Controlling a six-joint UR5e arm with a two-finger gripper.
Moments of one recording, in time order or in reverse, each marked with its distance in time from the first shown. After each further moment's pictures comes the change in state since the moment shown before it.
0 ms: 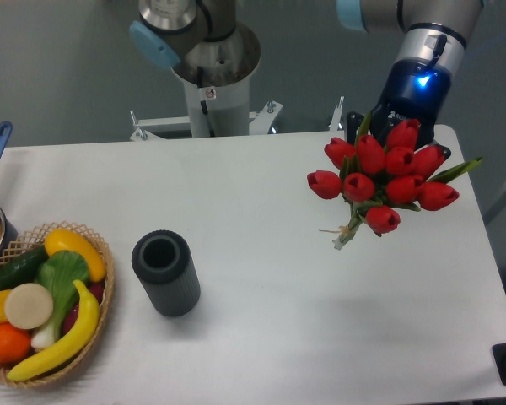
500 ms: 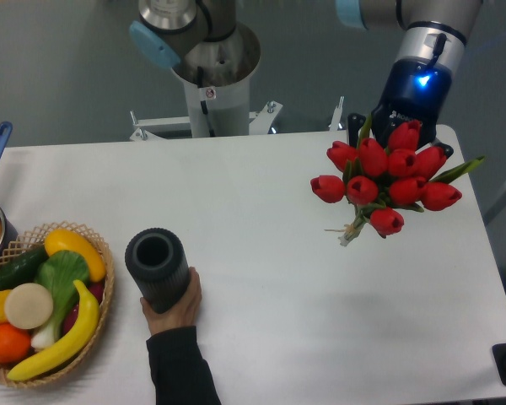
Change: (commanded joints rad) arm -0.003 0.034 -0.008 -0.005 0.150 -0.015
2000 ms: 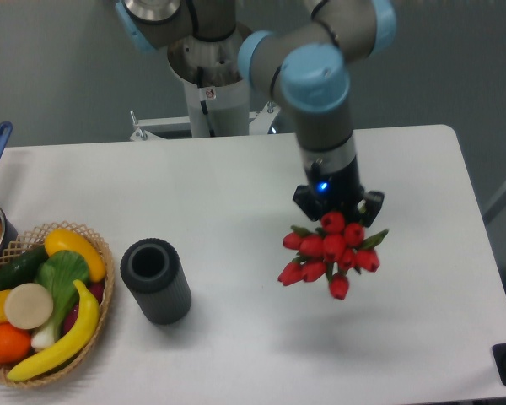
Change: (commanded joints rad) arm -0.463 -0.205 -0.003 -0.009 1.203 -0.046
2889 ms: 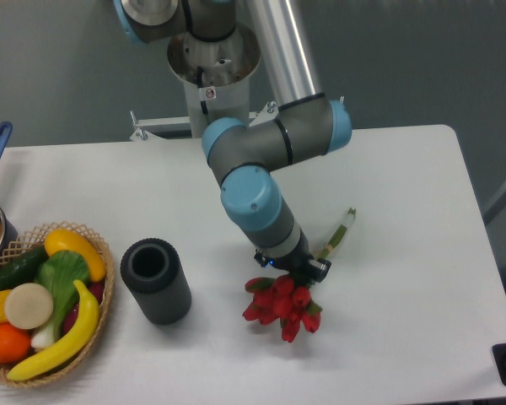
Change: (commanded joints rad) arm -0.095 -0.201 0.049 0.011 0.040 -0.011
